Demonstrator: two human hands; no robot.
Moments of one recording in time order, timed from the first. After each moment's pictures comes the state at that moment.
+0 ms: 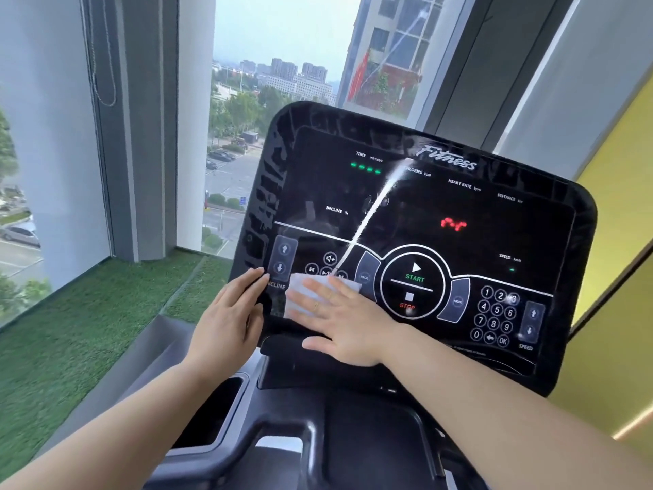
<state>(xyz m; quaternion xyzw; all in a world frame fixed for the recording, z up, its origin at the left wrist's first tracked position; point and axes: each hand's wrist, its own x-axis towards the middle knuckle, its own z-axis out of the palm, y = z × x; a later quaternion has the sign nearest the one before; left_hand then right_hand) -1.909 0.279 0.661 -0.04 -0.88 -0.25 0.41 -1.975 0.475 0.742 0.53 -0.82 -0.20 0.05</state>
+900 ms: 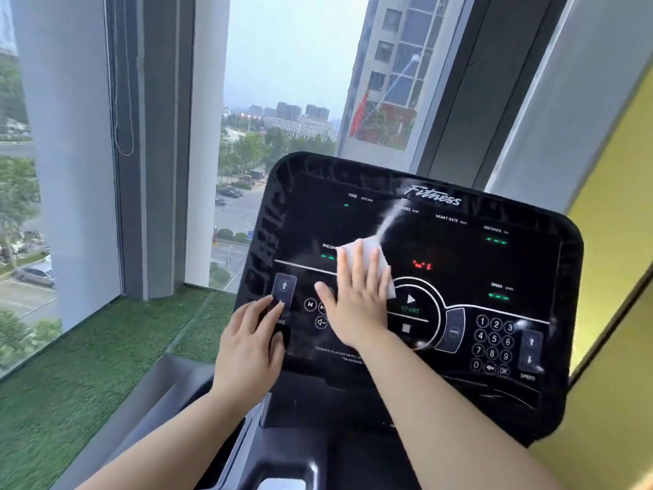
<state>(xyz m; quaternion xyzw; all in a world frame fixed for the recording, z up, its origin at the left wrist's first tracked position) -1.913 0.302 0.683 0.01 -0.88 -0.21 0.42 -1.995 0.449 0.769 0.19 -0.96 0.02 0.18</state>
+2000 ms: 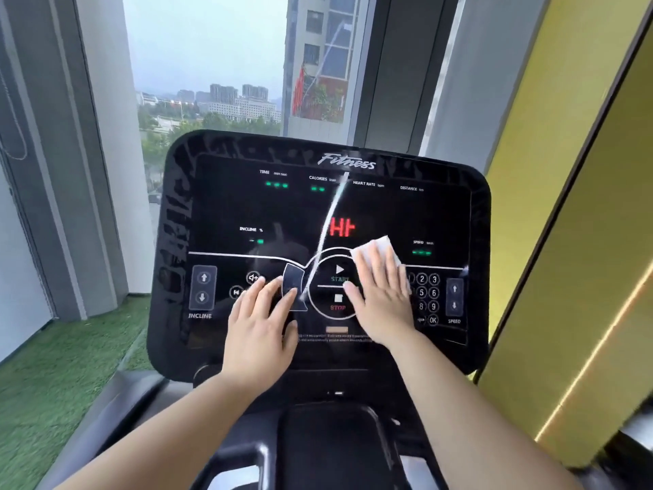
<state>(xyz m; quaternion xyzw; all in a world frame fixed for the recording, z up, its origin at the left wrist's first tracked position) -1.943 0.391 0.702 -0.08 -0.91 -0.12 0.40 -2.004 0.592 0.749 0.13 -0.97 0.09 0.17</state>
